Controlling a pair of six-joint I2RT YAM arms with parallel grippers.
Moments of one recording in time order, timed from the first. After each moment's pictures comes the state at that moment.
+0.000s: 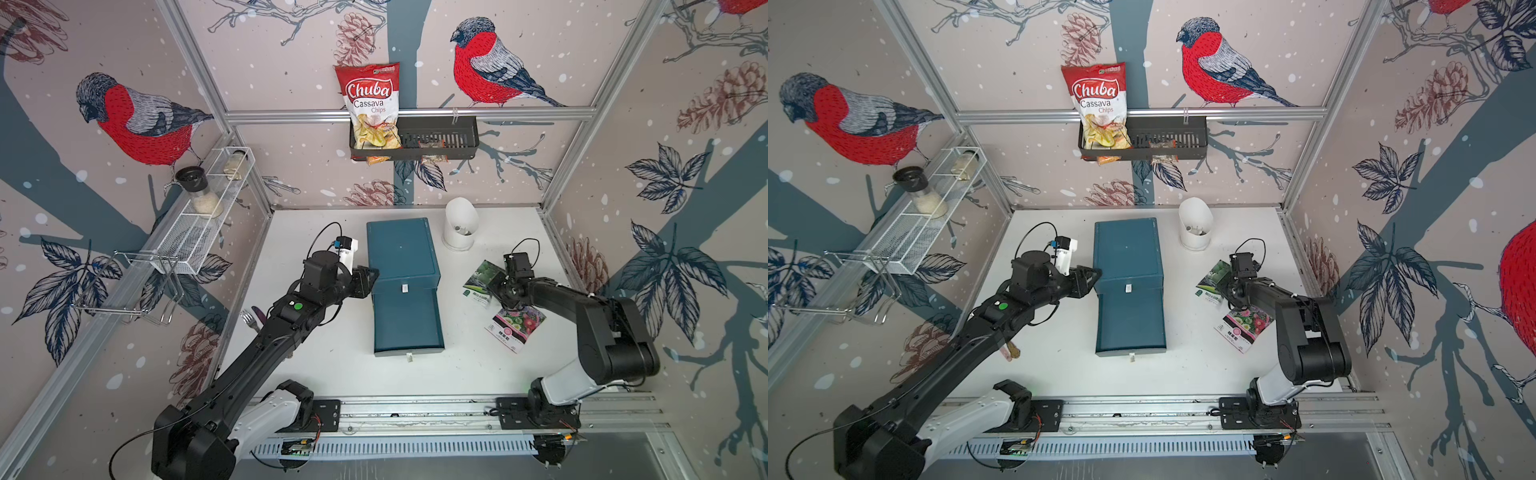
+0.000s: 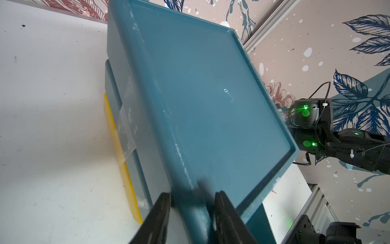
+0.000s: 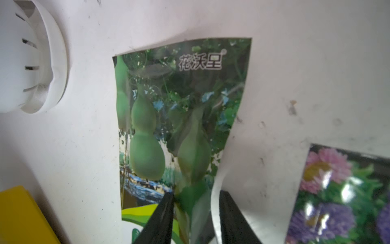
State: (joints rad) left arm -0.44 1.02 0.82 -0.33 0.29 -0.44; right arm 0.15 1.57 0.74 -0.23 -0.03 0.83
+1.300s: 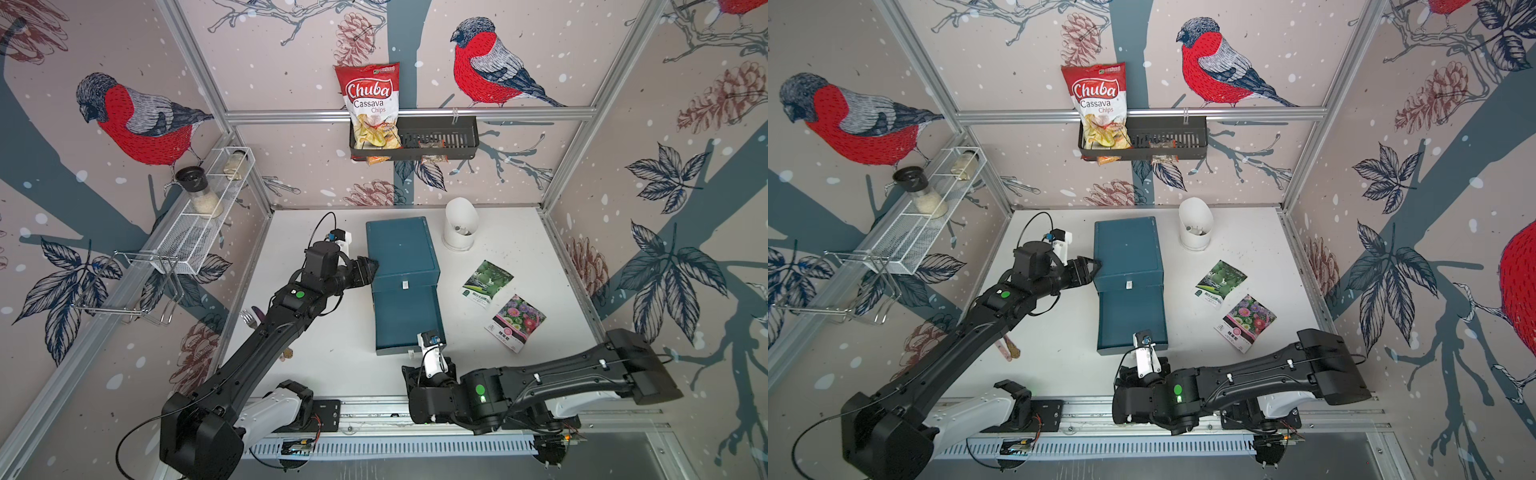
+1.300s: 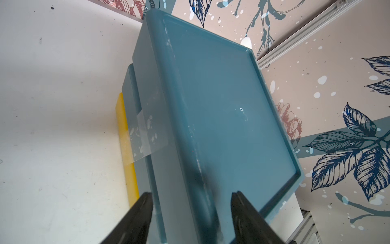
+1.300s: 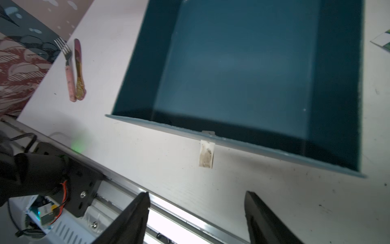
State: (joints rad) left arm -0.41 1.10 0.89 -0.35 0.25 -0.57; right arm 1.70 1.39 0.87 -0.56 0.67 1.21
